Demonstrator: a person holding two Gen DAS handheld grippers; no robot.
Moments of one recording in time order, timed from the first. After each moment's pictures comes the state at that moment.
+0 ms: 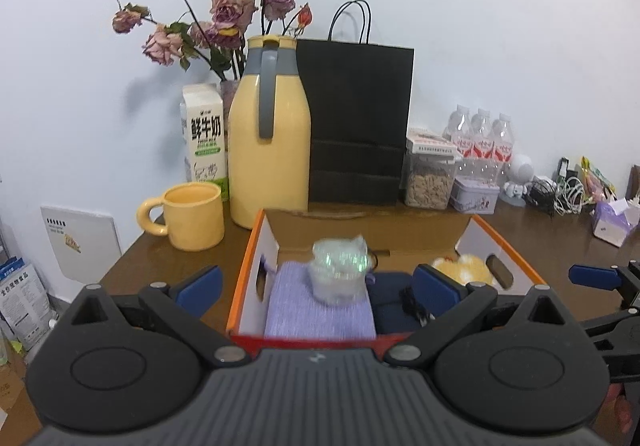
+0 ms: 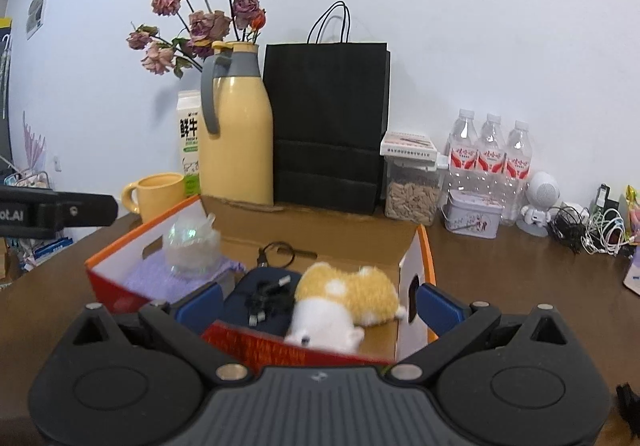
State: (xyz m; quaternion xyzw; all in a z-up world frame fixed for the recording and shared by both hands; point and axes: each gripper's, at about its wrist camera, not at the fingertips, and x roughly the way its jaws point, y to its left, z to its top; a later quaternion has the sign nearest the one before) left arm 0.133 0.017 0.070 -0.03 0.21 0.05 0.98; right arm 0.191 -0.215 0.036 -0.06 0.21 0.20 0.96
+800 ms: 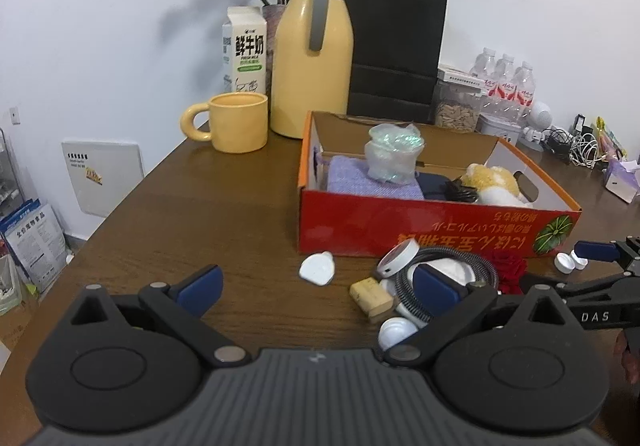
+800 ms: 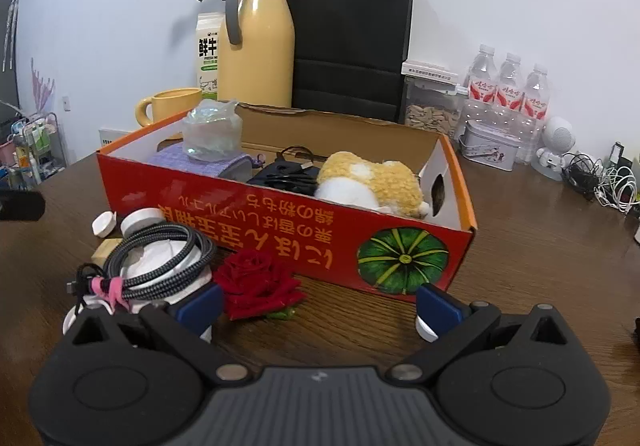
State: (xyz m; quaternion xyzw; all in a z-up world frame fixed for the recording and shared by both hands) left arm 0.077 0.055 0.019 -0.06 0.28 0.07 0.95; right arm 0.170 -0.208 -0.022 -0.09 0.28 0.21 0.93
